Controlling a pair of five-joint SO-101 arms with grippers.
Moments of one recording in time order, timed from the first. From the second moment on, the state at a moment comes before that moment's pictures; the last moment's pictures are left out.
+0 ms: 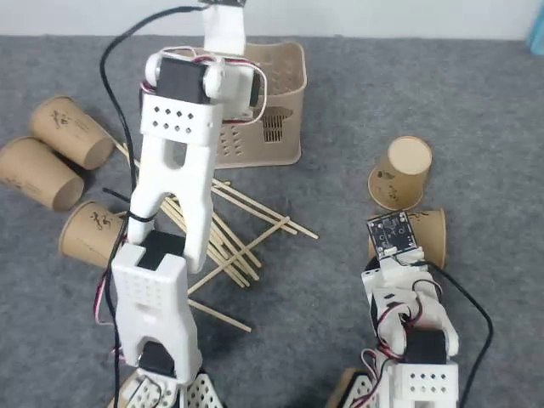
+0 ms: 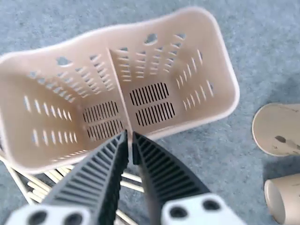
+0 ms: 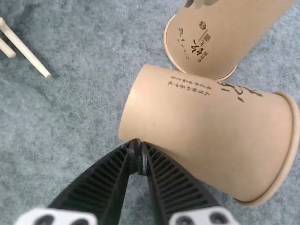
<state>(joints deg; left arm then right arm) 8.1 28.2 -58.0 98.8 9.2 -2.2 -102.9 95.2 62.7 18.9</state>
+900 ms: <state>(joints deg) 15.4 28.2 -52.8 85.1 12.4 -2.2 -102.9 95.2 62.7 18.9</state>
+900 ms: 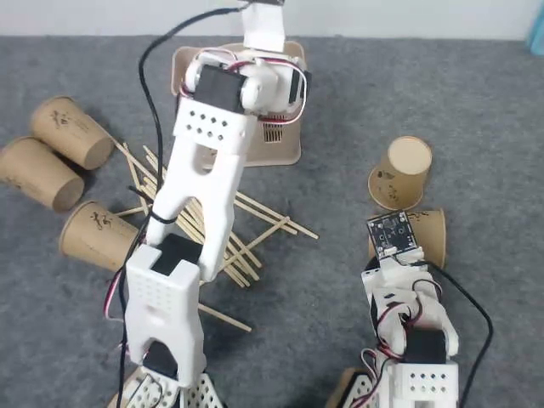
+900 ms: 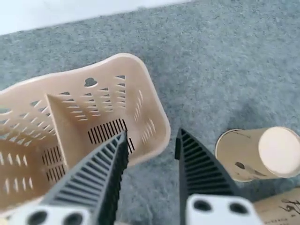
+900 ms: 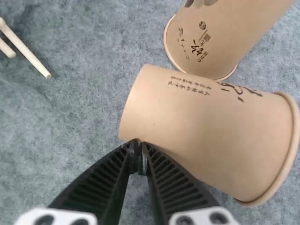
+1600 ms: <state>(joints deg) 15.5 36.8 -51.6 79.6 12.4 -2.2 -102.9 95.2 63.6 18.9</state>
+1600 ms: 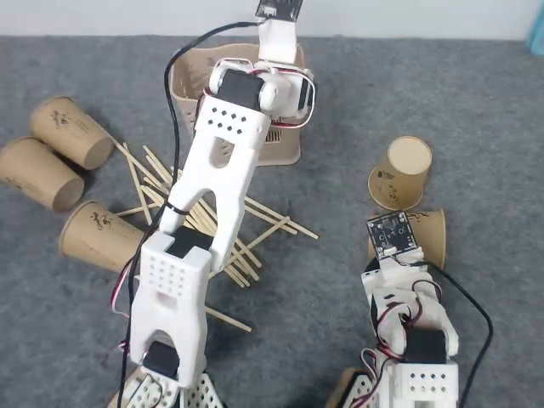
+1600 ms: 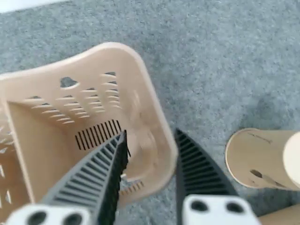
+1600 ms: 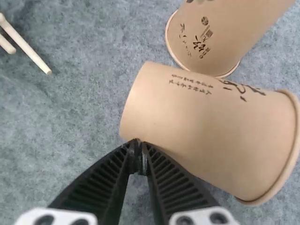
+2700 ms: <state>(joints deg) 23.1 31.0 -56.0 98.8 11.0 -2.2 -102.9 95.2 63.6 18.9</state>
